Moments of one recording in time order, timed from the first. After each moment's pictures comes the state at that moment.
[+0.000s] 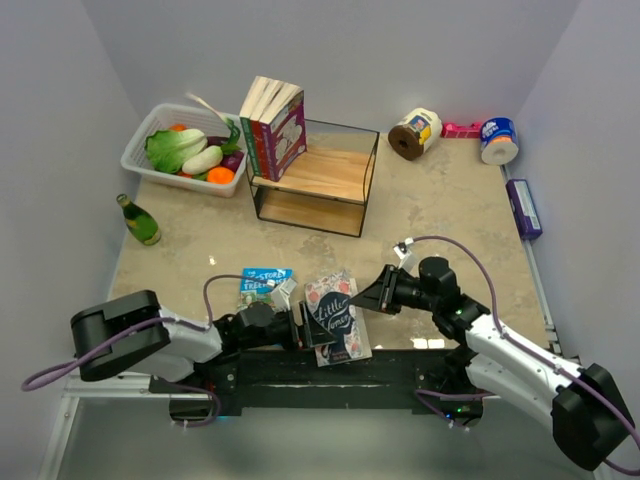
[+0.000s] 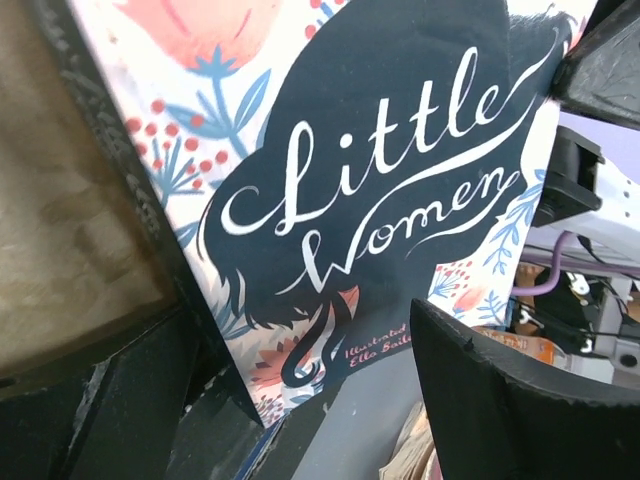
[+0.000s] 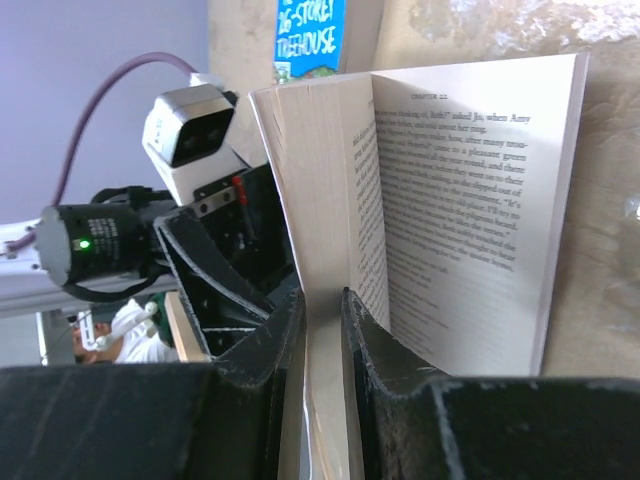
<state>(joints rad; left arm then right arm) -1.10 1.31 0.09 0.80 0.11 -1.23 0.59 0.83 0.28 0.09 -0.52 1.03</state>
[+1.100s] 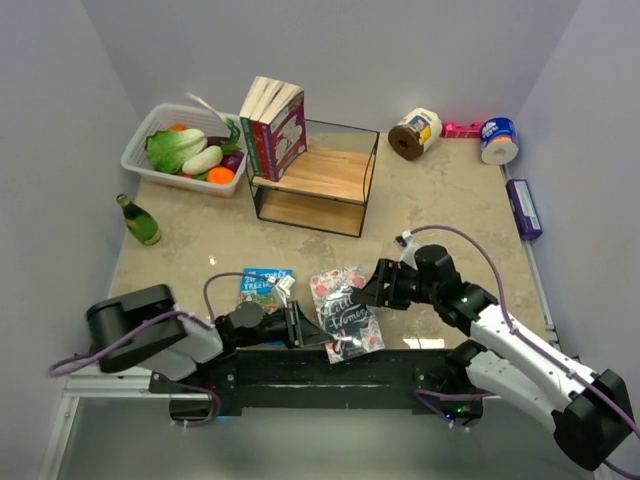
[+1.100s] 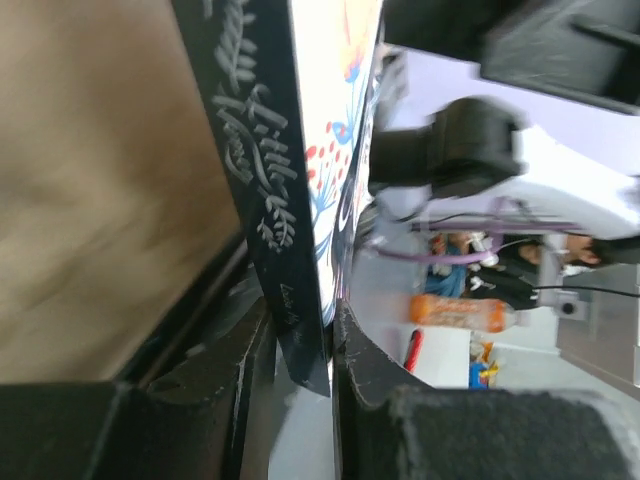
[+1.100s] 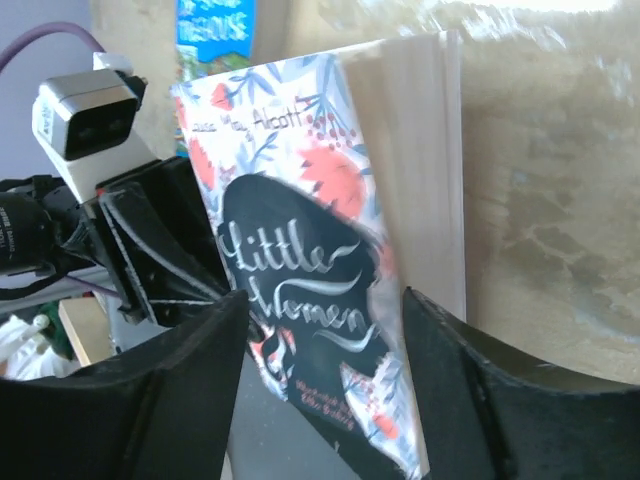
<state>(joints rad) -1.07 1.51 0.03 1.23 0.24 -1.25 0.59 0.83 0.44 -0.27 -0.40 0.81</state>
